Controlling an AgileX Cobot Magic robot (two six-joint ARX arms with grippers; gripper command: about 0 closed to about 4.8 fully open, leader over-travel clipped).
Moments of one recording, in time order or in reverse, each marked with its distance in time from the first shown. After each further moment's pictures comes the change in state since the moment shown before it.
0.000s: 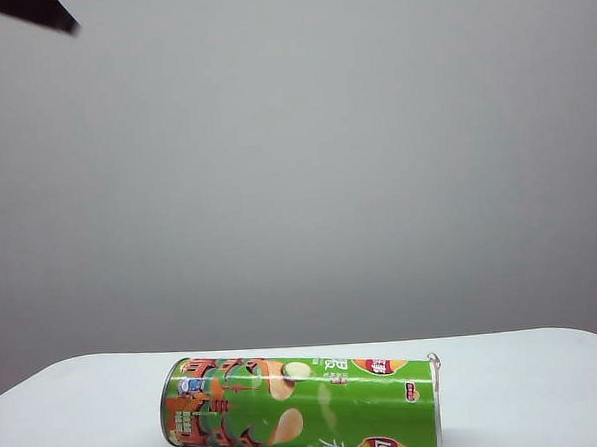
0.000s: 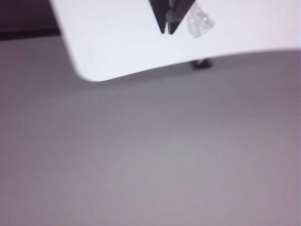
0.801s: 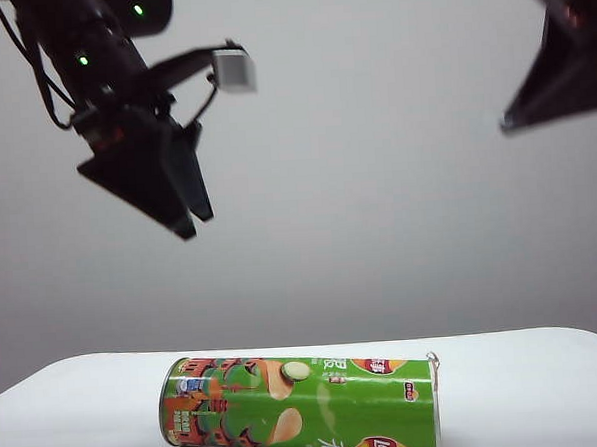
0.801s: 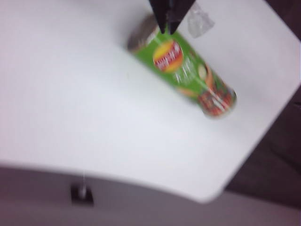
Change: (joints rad) left arm -0.212 0.685 0.408 -0.497 0.017 0.460; right arm 0.000 0.817 0.478 -0.245 -0.636 -0.200
